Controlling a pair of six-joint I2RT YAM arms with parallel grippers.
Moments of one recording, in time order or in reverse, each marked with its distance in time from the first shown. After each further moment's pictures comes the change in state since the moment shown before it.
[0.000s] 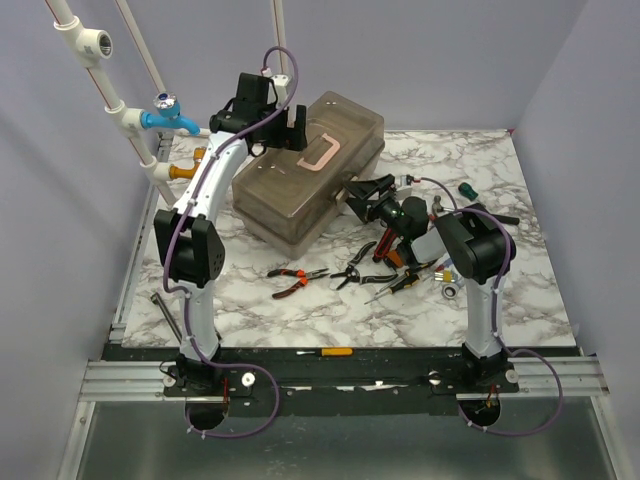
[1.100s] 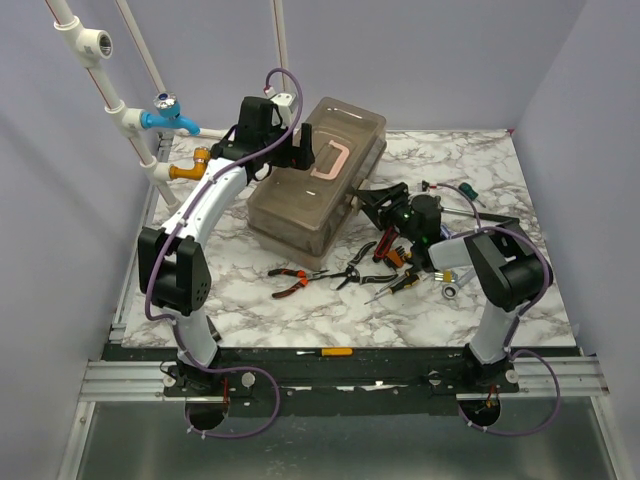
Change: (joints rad) left arm -0.060 -0.261 -0.459 0.303 0.018 -0.065; right arm -0.015 -0.277 -0.150 -0.333 0.094 -0.052
